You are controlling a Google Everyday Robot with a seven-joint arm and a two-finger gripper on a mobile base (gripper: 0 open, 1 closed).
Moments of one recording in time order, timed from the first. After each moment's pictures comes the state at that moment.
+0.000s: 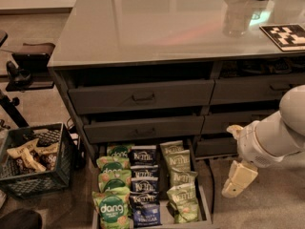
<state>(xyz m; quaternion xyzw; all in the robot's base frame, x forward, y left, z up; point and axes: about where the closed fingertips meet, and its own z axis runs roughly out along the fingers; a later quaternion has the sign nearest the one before) 0.414 -0.210 0.724 -0.58 0.79 0.08 0.18</state>
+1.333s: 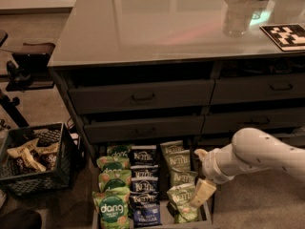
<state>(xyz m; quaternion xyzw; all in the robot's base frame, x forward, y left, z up) 0.441 -0.150 0.562 -0.59 0.77 0.16 0.21</state>
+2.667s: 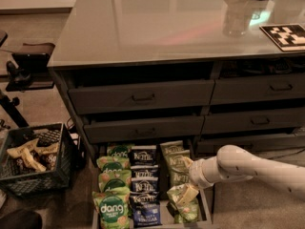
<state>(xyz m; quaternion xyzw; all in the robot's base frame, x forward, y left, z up) 0.479 -0.115 0.442 -0.58 0.74 0.22 0.26</state>
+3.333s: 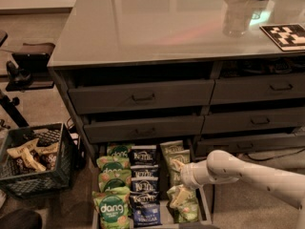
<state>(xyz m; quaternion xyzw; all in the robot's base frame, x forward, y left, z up) 0.500 -0.089 0.380 -0.63 0.68 0.23 0.29</state>
